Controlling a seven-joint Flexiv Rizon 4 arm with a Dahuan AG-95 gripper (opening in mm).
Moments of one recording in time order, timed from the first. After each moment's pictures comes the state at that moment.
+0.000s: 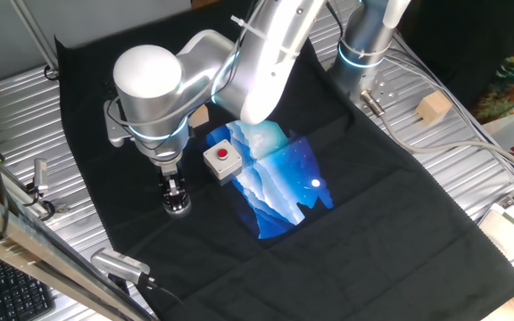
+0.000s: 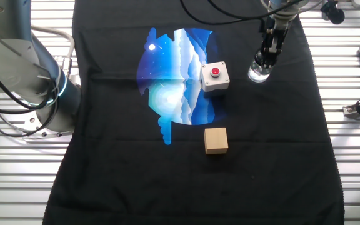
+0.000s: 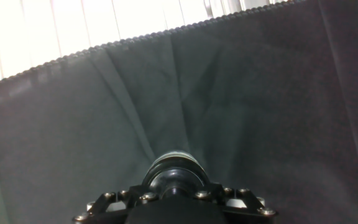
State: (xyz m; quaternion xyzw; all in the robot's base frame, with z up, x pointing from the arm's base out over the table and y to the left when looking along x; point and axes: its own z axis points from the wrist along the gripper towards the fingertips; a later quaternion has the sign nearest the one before) arm 0.610 0.125 0.097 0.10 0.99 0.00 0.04
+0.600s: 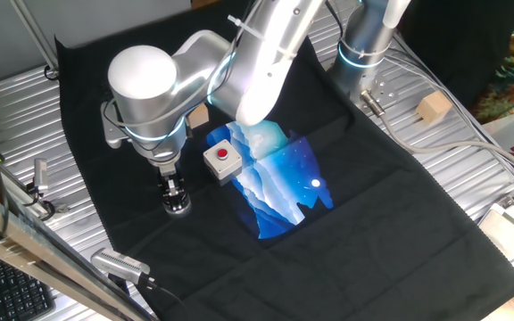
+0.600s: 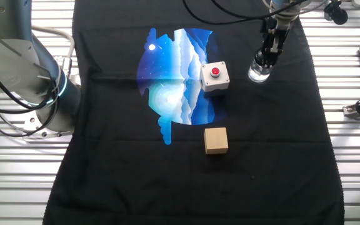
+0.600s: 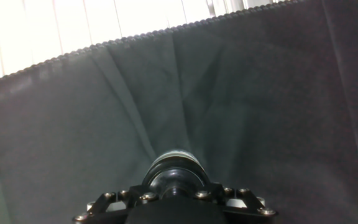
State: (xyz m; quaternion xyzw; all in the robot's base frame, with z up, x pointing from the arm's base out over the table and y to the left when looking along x) arm 0.611 0.126 0.098 0.09 1.00 0.00 0.02
